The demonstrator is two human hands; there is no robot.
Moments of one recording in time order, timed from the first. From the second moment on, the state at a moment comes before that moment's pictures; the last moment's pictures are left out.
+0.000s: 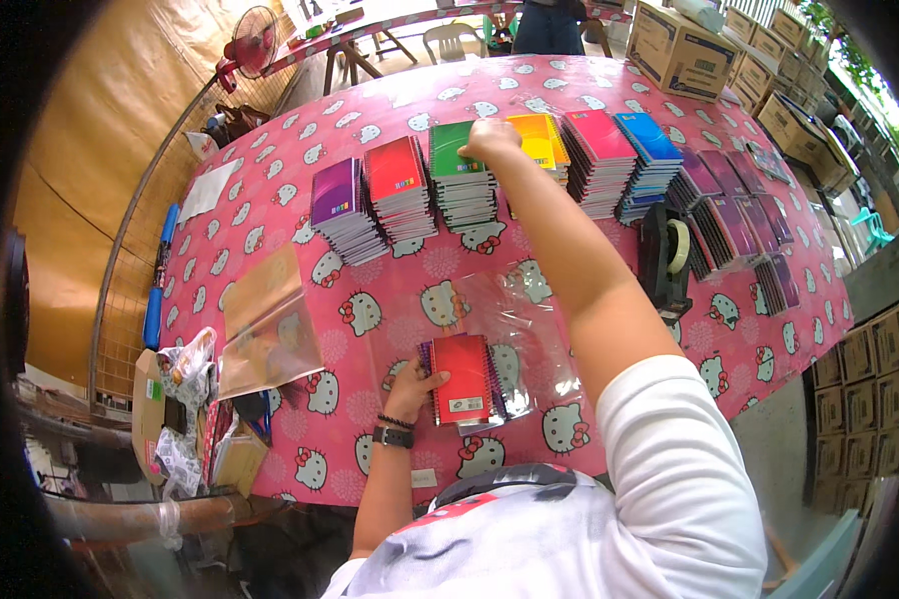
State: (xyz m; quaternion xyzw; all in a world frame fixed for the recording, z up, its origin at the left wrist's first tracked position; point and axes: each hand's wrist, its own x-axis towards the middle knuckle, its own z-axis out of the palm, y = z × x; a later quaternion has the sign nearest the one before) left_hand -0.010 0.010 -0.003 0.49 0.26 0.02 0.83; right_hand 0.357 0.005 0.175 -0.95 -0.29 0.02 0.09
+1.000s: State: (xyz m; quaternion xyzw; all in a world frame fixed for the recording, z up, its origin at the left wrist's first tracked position) left_hand -0.013 0.016 0.003 0.52 0.26 0.01 0.81; right_hand 0.382 -0.097 0.171 -0.97 -0.16 -0.06 0.17
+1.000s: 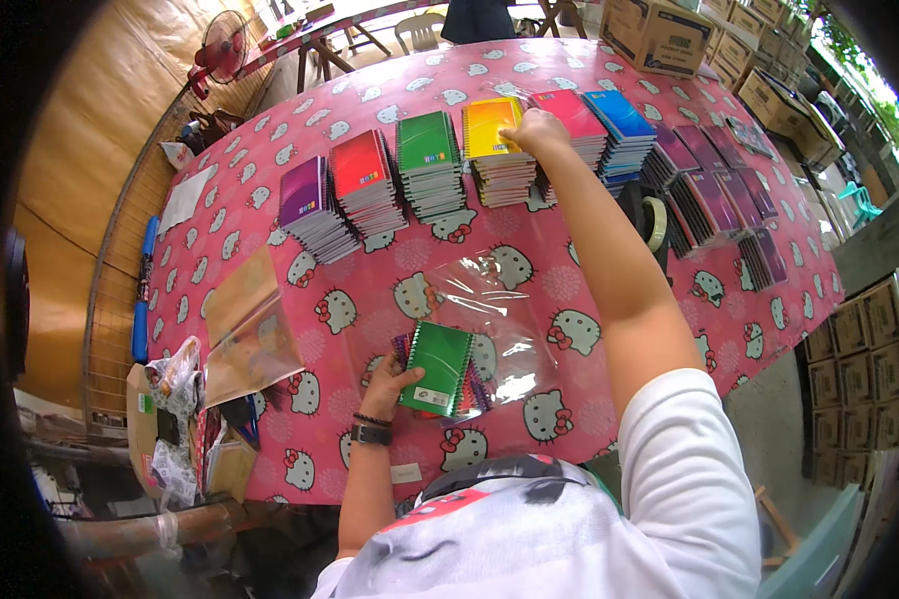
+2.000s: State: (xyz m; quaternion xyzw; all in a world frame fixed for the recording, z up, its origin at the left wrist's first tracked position) left_hand -0.016 0.009 -0.003 0.49 0.24 0.04 0.83; right_hand 0.398 -0.192 0.126 -0.89 -0.34 -0.29 0.07
